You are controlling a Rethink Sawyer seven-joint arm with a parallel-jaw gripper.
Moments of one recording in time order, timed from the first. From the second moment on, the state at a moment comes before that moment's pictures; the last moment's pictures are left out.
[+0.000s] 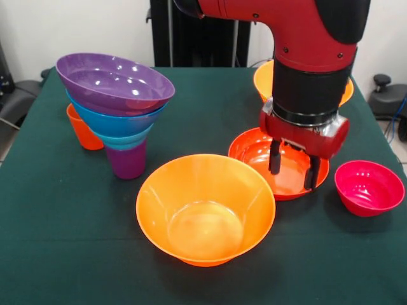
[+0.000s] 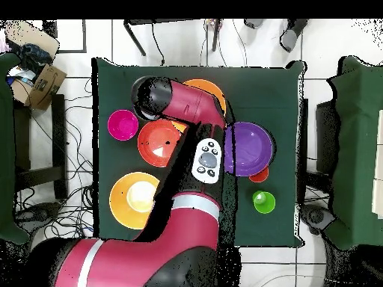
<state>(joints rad) 0.01 -0.32 -0.20 1.14 0.36 0.74 2.15</state>
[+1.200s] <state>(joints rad) 0.10 -0.07 -0.38 0.89 0.41 1.08 2.62</state>
